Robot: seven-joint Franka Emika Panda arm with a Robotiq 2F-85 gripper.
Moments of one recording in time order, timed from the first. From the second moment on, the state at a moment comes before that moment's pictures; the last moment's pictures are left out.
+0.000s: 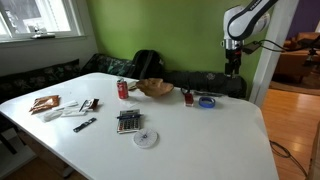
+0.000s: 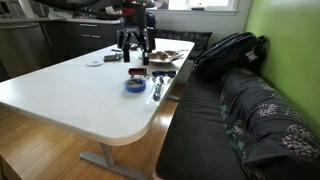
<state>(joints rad) -0.20 0.28 -0.08 -2.12 -0.19 2.32 -0.22</state>
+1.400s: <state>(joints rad) -0.35 0.52 0.04 -2.05 0.03 2.73 -0.89</state>
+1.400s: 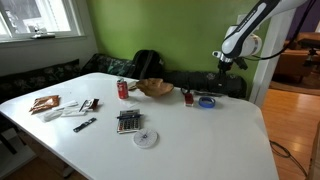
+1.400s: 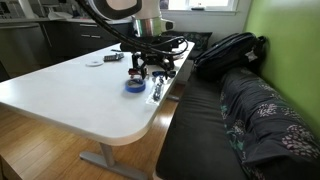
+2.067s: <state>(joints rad) -0.33 0.57 0.05 -2.02 0.02 2.85 -0.88</state>
